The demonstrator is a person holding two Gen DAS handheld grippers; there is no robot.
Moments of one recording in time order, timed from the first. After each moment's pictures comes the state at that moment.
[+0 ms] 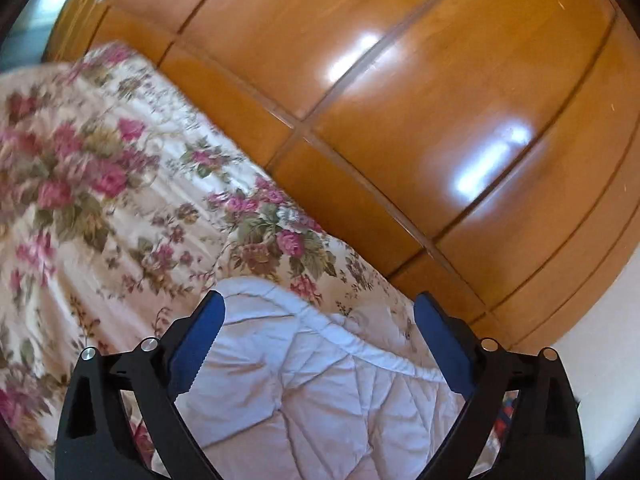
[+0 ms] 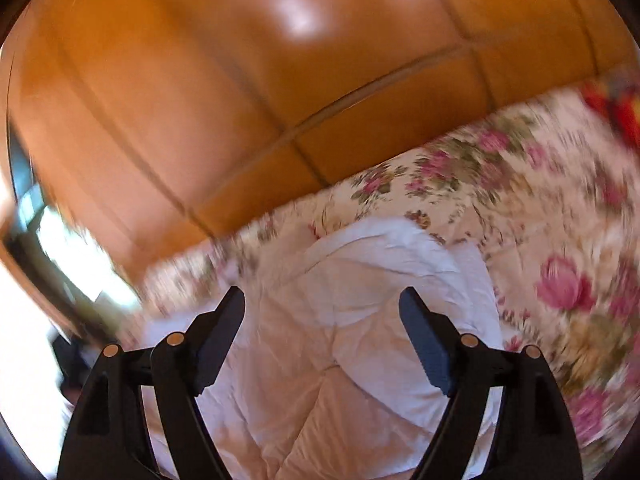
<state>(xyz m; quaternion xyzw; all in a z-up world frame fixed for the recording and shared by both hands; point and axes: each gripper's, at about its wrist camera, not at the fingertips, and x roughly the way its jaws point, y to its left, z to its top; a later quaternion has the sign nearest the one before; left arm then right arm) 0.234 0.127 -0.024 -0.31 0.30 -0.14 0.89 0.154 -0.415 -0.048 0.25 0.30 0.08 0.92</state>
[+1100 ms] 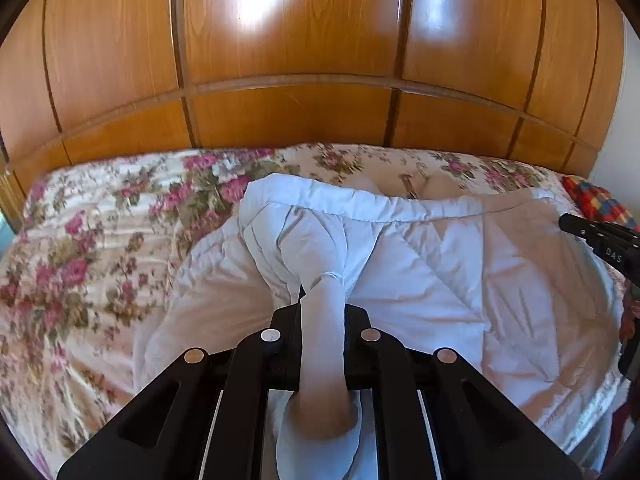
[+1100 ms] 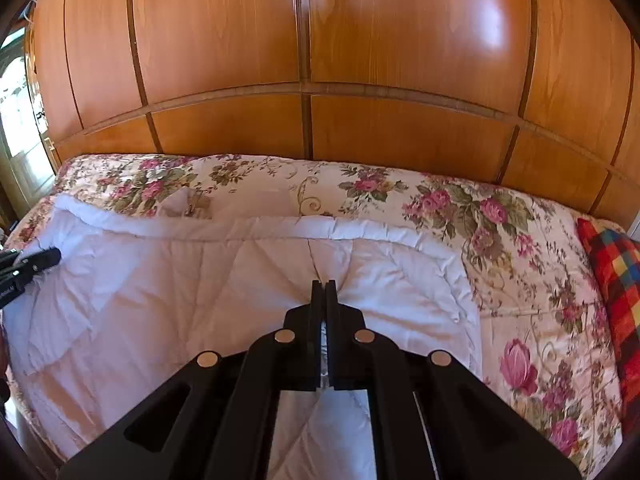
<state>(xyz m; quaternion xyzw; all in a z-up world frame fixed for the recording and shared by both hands) 0.240 -0.033 -0.038 0.05 0.39 -0.16 0.91 0.197 -0.334 -0.061 0.01 0.36 0.00 0.93</state>
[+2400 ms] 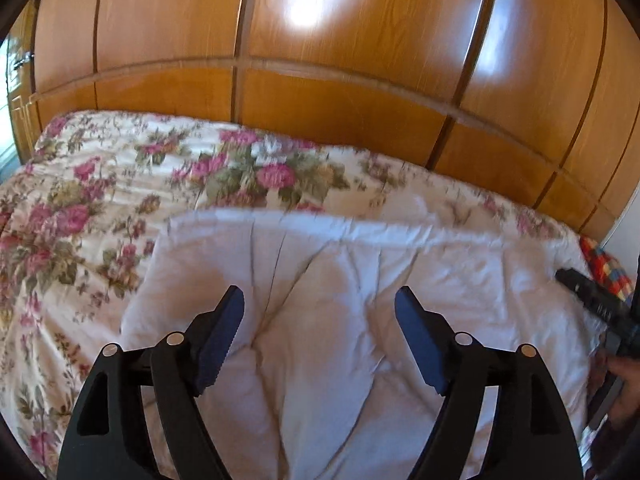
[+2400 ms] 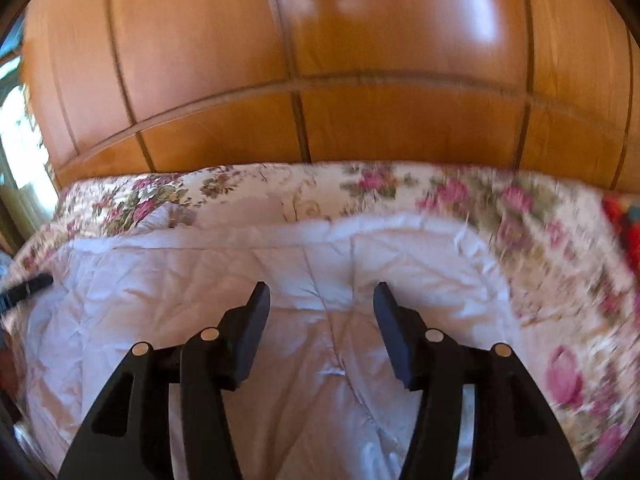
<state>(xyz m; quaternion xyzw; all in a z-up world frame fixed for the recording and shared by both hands) 0.256 0.000 -0.060 -0.05 0.38 -0.11 0.92 0.222 -0.342 -0.081 0.05 0.33 0.02 0.94</state>
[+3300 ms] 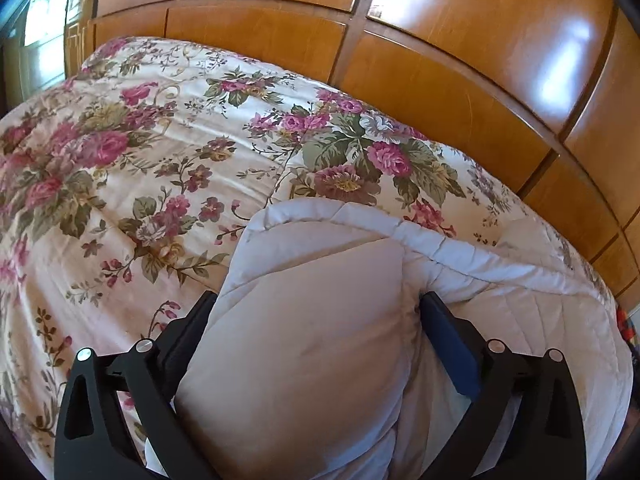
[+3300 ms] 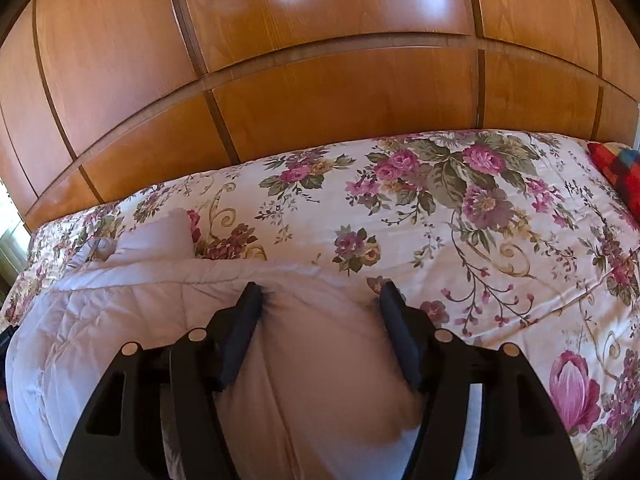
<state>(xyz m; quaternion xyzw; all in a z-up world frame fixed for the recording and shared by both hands) 0.312 0.066 -0.127 -0.14 0.42 -0.01 0.90 0.261 -0.417 -0.123 0.13 0.35 -0.04 0.93</state>
